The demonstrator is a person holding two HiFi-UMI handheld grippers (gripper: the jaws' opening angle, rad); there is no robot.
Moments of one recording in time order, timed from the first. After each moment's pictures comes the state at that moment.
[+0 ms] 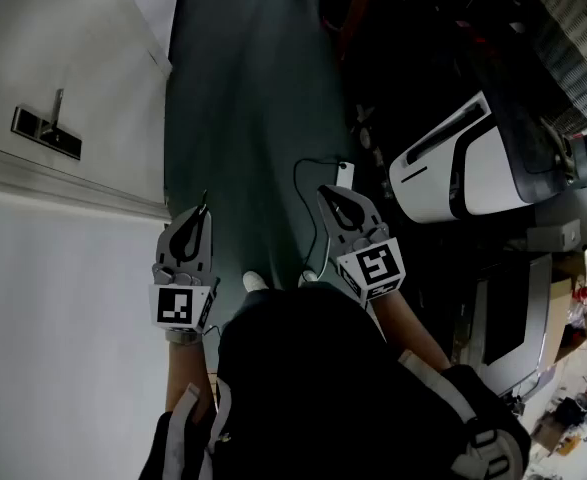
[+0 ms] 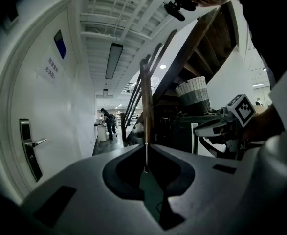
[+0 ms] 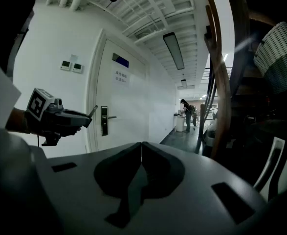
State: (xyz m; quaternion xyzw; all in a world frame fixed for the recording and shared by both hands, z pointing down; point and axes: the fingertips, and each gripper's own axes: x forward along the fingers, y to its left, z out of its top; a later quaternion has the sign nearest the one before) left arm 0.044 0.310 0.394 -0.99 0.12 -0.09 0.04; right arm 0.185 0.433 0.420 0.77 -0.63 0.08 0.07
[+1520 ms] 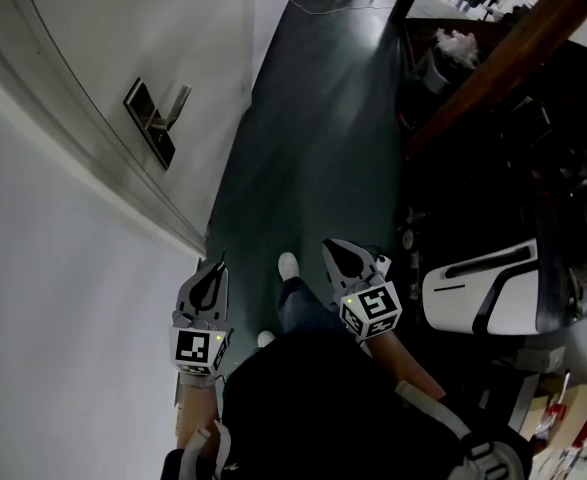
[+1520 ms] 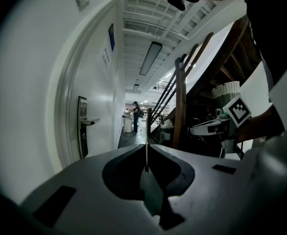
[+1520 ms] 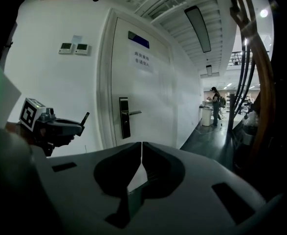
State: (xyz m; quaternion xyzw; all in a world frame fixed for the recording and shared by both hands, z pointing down) left arm -0.139 0.099 0.436 -0.96 0.27 -0.09 -0.04; right arm 0.047 0.165 0.448 0.67 -0.72 0.13 0.09
